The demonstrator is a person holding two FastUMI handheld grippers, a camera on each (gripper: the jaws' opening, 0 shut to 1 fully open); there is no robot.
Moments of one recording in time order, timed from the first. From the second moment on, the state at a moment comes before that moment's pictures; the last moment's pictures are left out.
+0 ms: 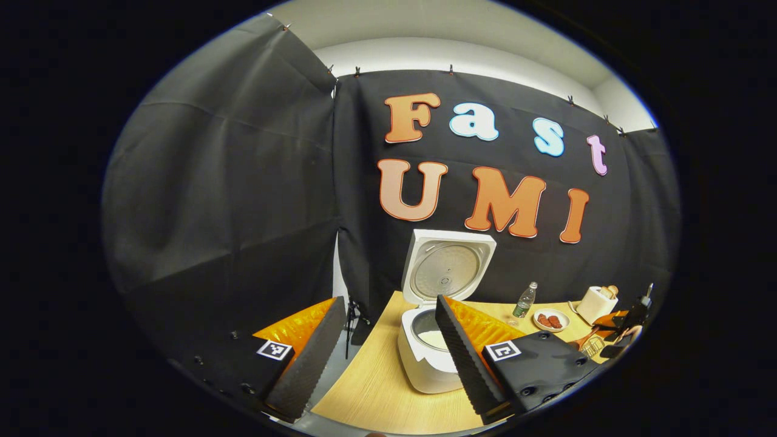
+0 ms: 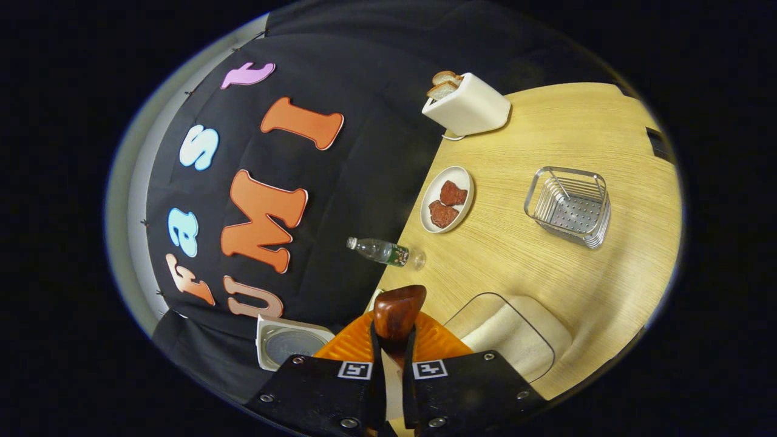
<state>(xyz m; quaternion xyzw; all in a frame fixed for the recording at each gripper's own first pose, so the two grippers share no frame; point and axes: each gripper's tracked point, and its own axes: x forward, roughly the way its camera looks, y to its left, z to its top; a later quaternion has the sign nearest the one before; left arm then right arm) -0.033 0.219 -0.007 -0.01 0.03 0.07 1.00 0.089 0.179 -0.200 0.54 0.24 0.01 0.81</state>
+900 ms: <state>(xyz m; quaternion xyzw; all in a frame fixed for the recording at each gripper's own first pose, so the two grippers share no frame) -0.029 0.220 -0.020 -0.02 0.03 0.05 1.00 0.180 0.341 -0.042 0.53 0.20 0.15 0.81</state>
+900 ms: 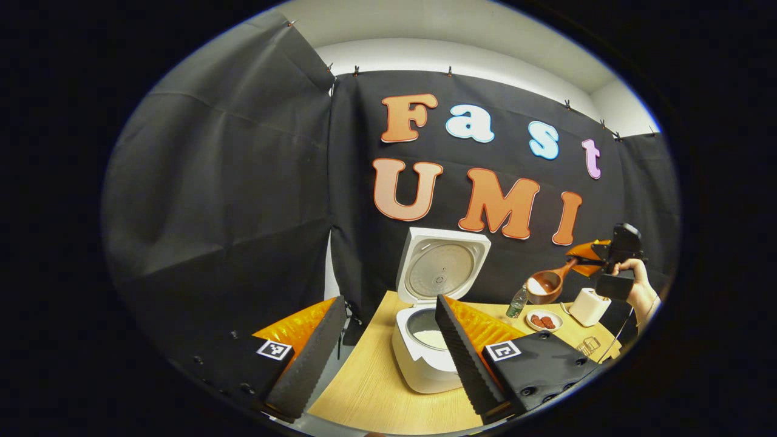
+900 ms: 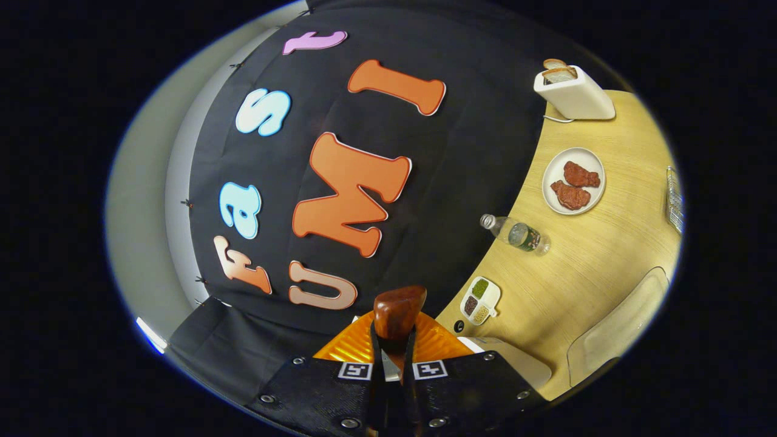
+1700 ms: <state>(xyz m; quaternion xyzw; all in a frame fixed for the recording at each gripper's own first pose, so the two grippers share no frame) -0.012 0.211 -0.032 -0.01 0.04 0.02 1.00 0.216 0.430 -0.045 0.41 0.17 0.15 0.88</state>
